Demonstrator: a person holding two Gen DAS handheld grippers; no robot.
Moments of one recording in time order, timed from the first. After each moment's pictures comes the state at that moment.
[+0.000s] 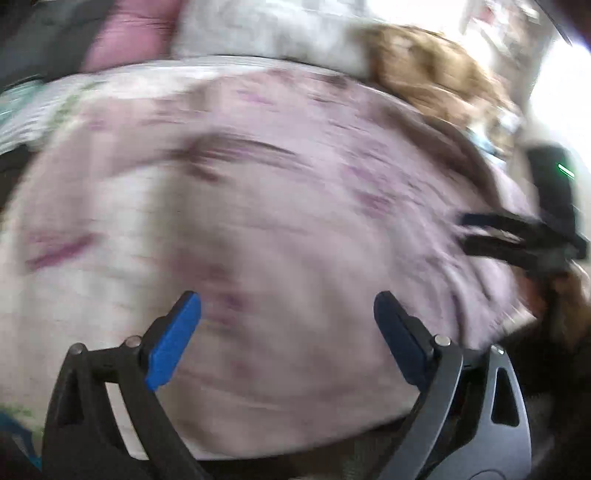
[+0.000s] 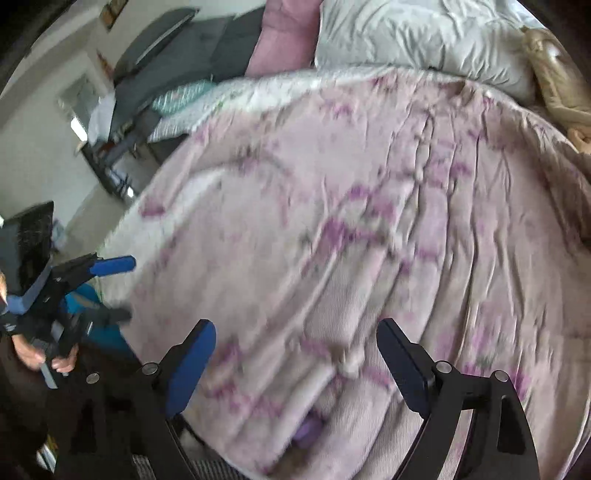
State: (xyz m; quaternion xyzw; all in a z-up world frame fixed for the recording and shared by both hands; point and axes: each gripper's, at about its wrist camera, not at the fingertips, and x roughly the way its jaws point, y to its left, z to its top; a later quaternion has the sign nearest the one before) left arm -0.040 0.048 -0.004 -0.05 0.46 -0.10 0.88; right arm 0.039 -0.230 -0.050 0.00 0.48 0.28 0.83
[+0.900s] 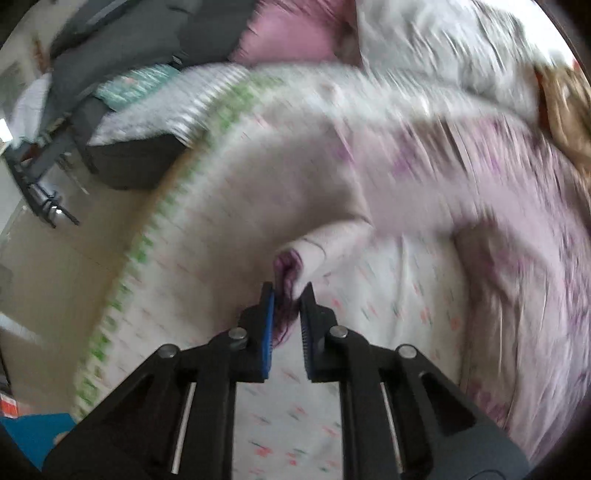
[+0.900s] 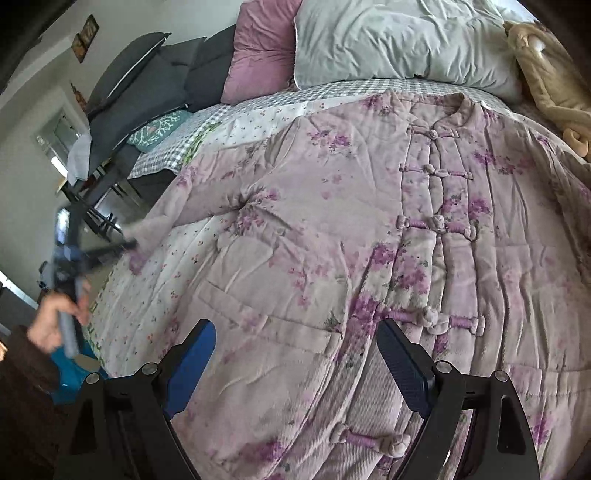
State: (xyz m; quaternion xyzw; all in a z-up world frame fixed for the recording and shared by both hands) left arm 0.061 0.244 0.010 -0.02 0.44 0.16 0.88; right arm 0.081 -0.179 -0.041 0.03 0.47 0.24 0.85
